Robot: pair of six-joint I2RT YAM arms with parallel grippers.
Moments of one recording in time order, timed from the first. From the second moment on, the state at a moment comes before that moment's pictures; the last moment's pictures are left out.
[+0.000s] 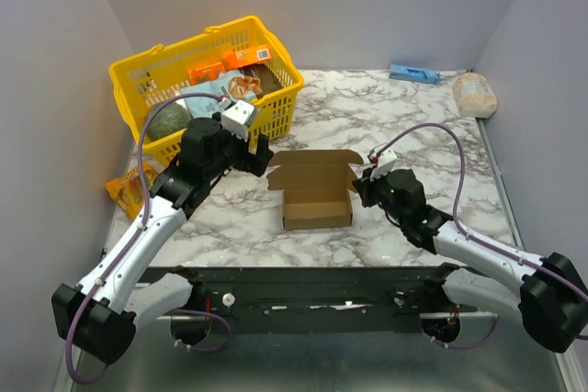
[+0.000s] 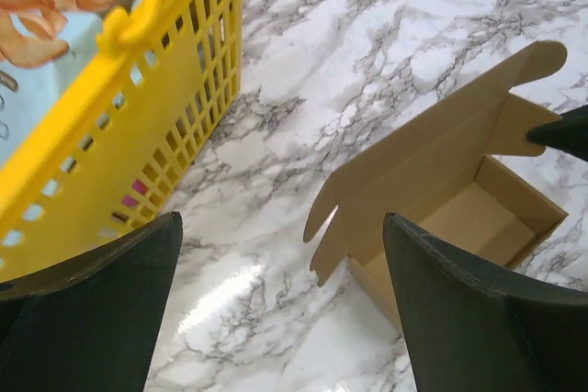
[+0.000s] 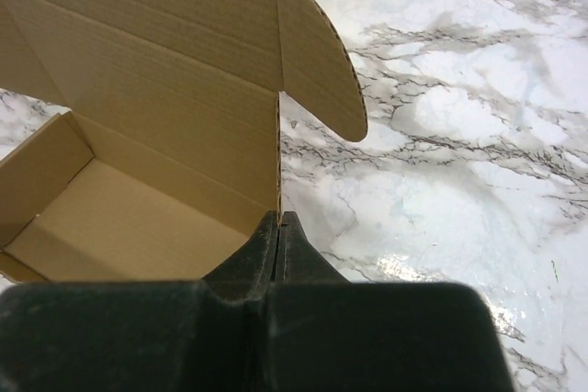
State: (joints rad) left arm -0.43 1.03 0.97 -0.30 0.16 0.01; right arm 0.65 1.03 0.42 0.25 0.12 0.13
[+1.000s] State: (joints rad) left arm -0.39 1.23 0.60 0.26 0.14 -0.22; right arm 0.65 0.96 0.36 0.32 0.11 0.13
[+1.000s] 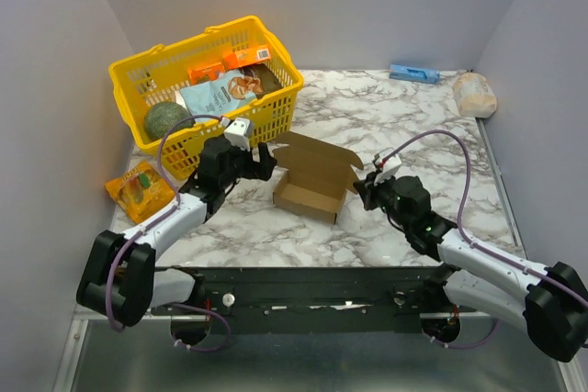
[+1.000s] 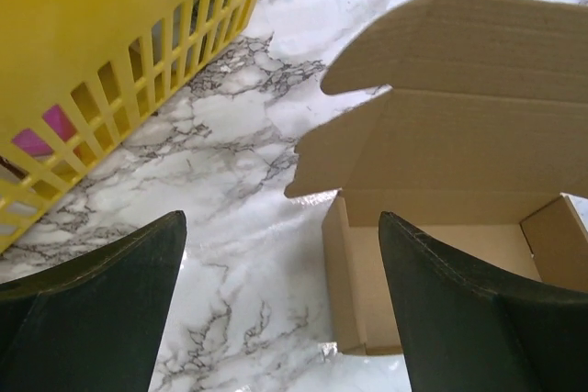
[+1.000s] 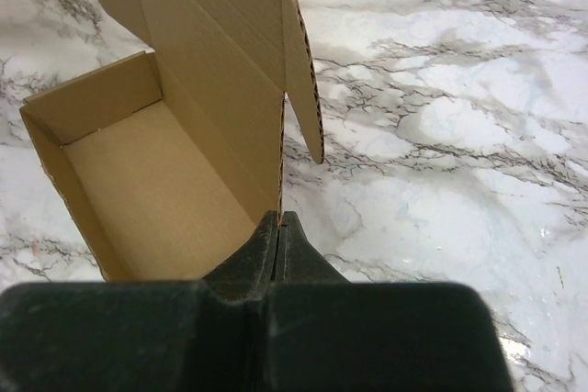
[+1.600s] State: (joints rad) left arm -0.34 1.47 0.66 0.43 0.34 -0.18; right arm 0.65 0.94 0.35 0.34 0.05 0.10
